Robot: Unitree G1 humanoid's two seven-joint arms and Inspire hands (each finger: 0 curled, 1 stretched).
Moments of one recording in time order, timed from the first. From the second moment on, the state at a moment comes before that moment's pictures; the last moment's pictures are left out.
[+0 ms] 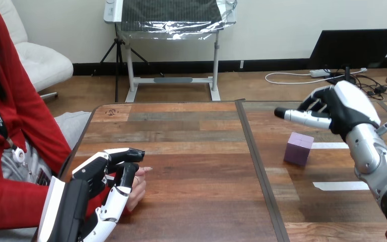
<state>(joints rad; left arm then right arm) 0.55 0.14 0.00 -0.30 0.17 -0.51 0.00 -0.84 -0.47 0.24 1.34 -0.47 -0.32 -0.21</state>
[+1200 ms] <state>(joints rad) 0.55 0.14 0.00 -0.30 0.16 -0.51 0.00 -0.90 -0.47 0.32 1.34 -0.57 -0.24 -0.05</state>
